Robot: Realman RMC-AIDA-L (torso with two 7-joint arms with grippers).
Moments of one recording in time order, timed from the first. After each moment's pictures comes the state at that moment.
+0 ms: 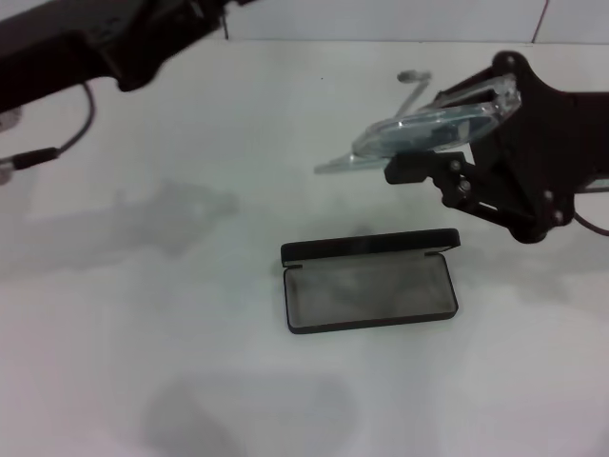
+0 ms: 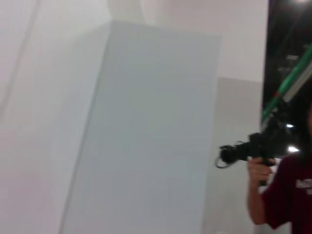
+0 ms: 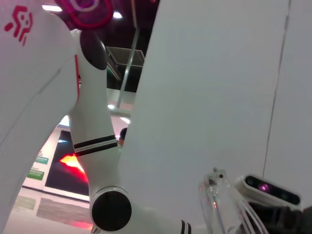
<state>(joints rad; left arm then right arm) -0.50 -2.04 0.95 0.85 1.24 1.86 -1.61 0.66 2.01 -1.11 -0.68 -1.32 -1.97 1.05</state>
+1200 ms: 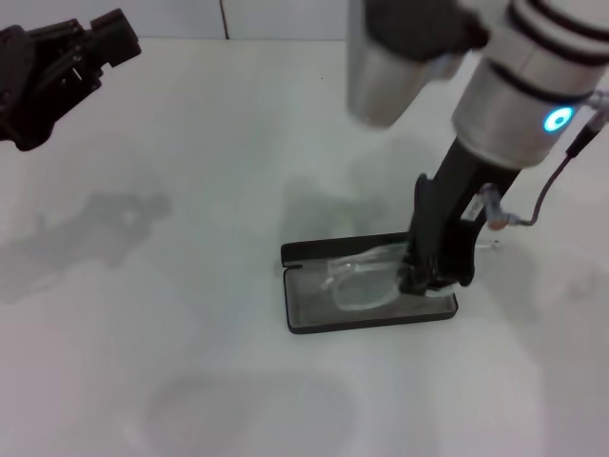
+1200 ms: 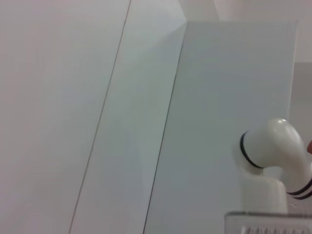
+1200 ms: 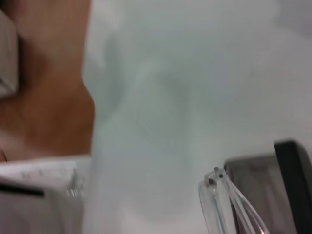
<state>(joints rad) -0.34 -2.00 0.83 0.81 1.30 1.86 -1.51 1.06 2.03 -1.57 -1.26 -2.30 -1.88 2.38</state>
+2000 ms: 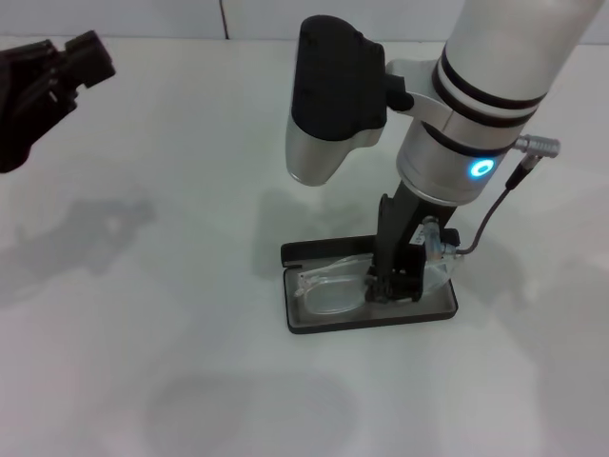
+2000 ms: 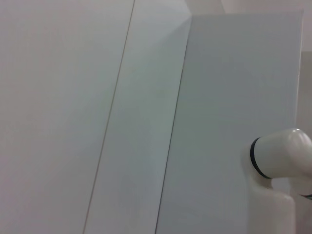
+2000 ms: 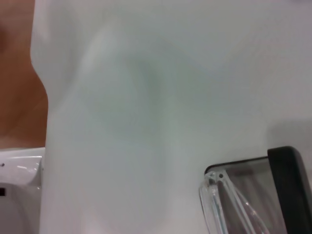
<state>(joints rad) -0.30 -1.98 0.83 0.80 1.30 1.86 -1.46 1.08 2.03 -1.80 -1.17 -2.28 -1.65 2.48</state>
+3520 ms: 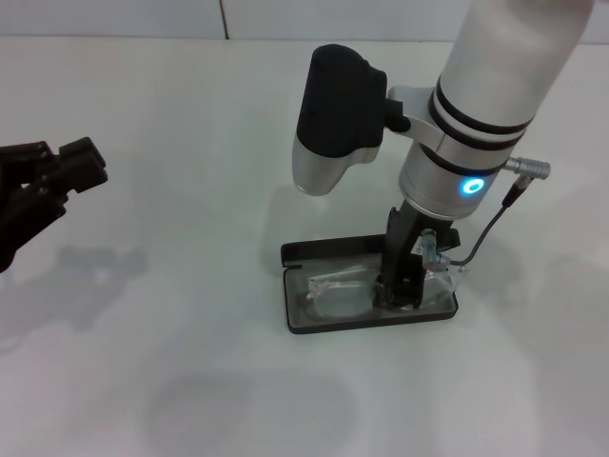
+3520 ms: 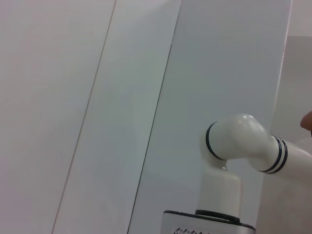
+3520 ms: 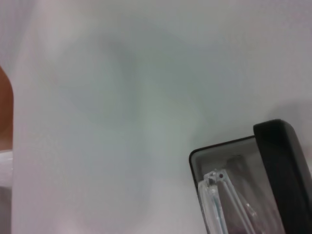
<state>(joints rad) -0.22 -1.96 0.83 0.75 1.38 1.97 -1.41 1.10 2.03 -1.86 -1.01 -2.26 -1.53 2.48</state>
